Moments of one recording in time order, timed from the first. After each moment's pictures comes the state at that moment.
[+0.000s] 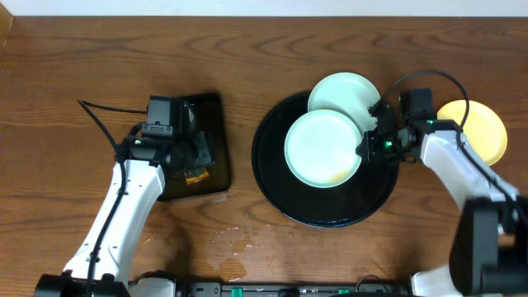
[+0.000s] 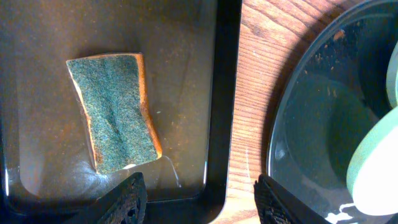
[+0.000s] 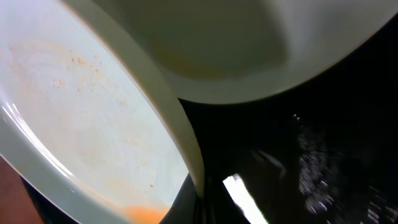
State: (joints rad) left arm -0.11 1.37 0.96 -0.76 0.19 -0.40; right arm 0.06 1.65 1.00 -0.62 -0.40 0.05
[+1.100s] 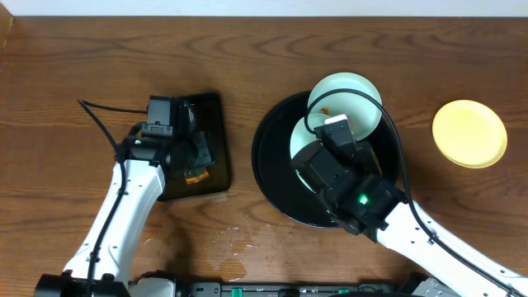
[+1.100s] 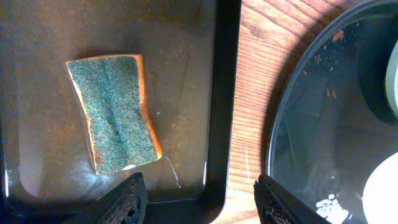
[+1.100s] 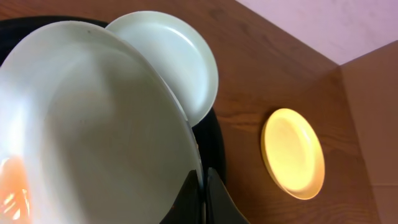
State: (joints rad) left arm -0.11 1.37 0.96 -0.76 0.19 -0.40; right arm 0.84 1.30 1.00 -0.76 0.85 0.29
